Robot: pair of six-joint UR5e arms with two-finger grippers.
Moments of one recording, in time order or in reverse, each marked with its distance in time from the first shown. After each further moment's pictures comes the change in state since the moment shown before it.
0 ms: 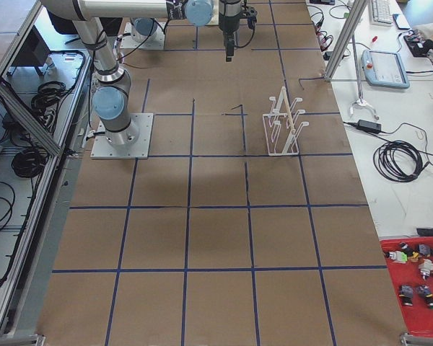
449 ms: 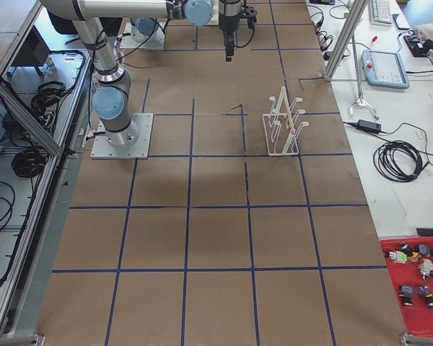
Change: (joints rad) left arm 0.026 -0.095 -0.160 0.257 -0.002 0.049; right arm 0.000 0.000 0.000 0.000 0.000 0.000
